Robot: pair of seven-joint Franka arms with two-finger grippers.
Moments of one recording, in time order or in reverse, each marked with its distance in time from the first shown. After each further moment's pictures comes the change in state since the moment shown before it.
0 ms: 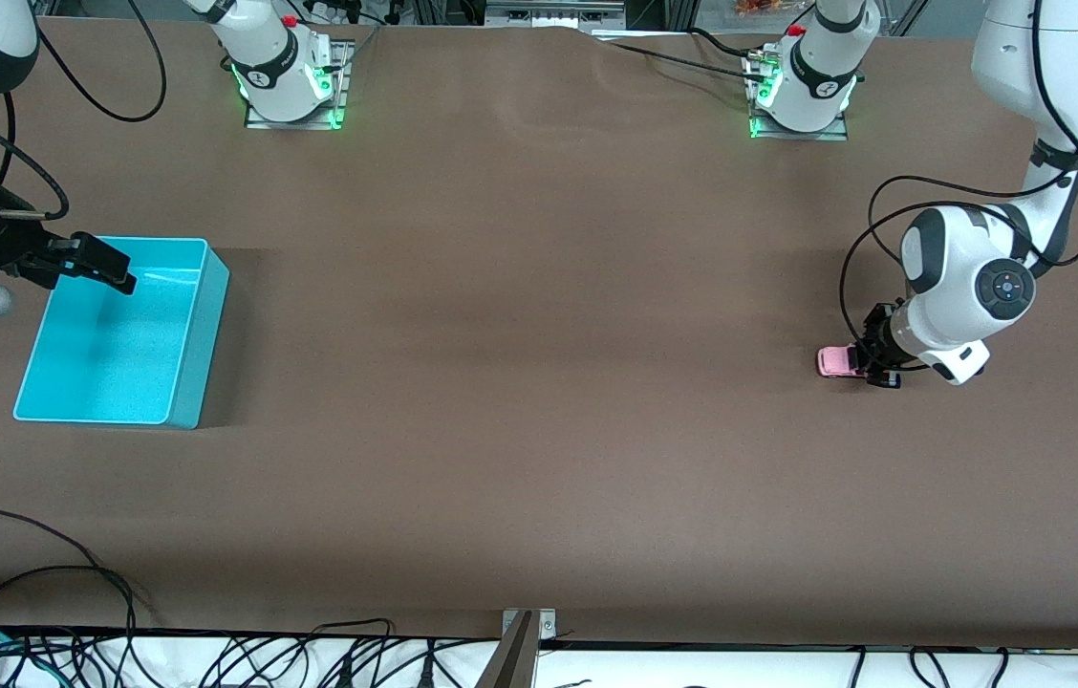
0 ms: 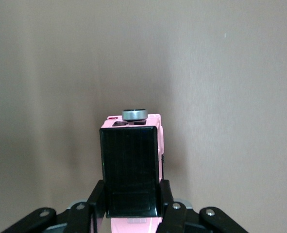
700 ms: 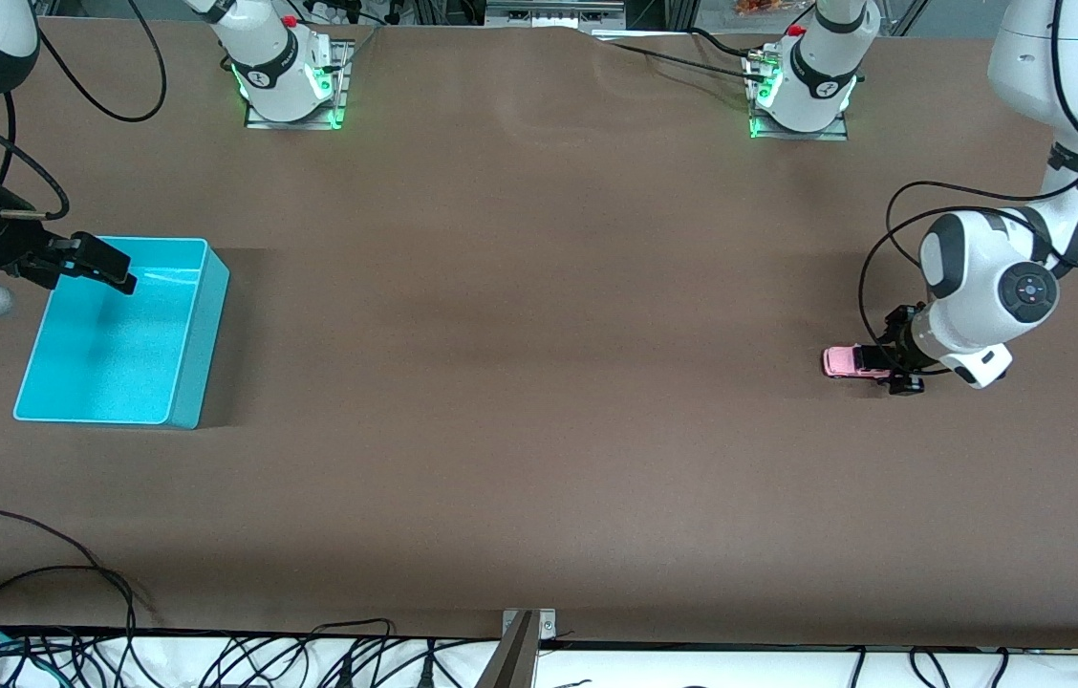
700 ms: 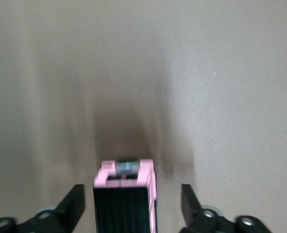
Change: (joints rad) left arm 0.055 0.019 0.002 0.059 0.009 -0.042 0.065; right arm 0.000 0.000 0.000 0.000 0.000 0.000 0.000
